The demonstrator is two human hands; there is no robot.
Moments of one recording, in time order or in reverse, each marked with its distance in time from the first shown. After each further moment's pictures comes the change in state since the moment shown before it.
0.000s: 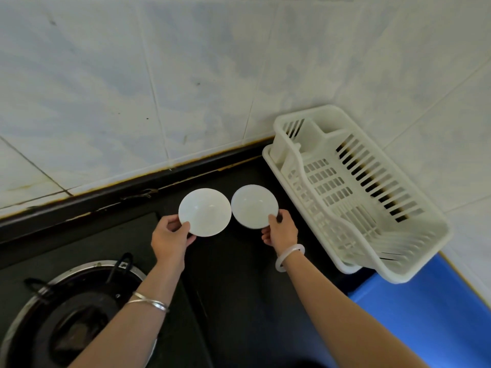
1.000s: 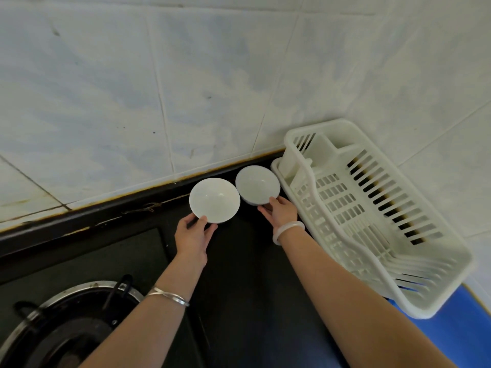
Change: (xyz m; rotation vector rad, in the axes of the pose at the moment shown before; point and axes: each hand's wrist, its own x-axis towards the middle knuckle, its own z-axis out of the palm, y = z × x) left_hand 0.013 0.032 0.043 -0.407 -0.103 -0.327; right_hand 0.064 -0.059 0.038 0.584 -0.062 0.114
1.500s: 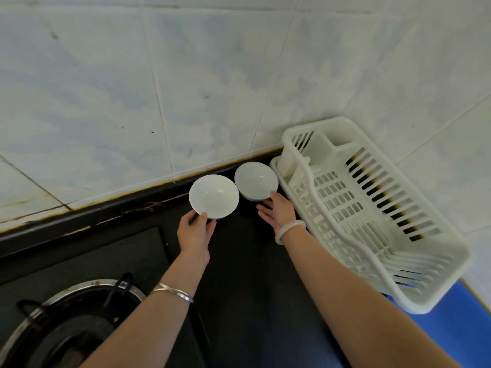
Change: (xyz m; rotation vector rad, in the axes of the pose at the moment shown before) left_hand 0.002 -0.006 0.006 0.034 0.025 0.069; right_hand -0.007 -0.006 -0.004 -0.118 -0.084 0.074
